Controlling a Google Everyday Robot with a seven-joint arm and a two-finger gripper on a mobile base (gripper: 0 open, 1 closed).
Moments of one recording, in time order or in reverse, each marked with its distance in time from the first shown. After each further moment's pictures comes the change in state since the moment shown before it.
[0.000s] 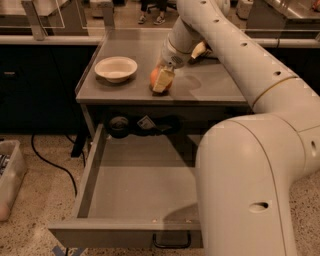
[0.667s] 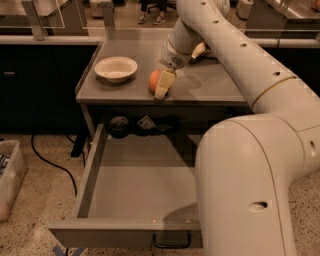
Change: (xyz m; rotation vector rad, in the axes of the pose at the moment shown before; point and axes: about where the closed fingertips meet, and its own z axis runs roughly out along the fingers) arm 0.000 0.000 0.000 0.000 0.000 0.000
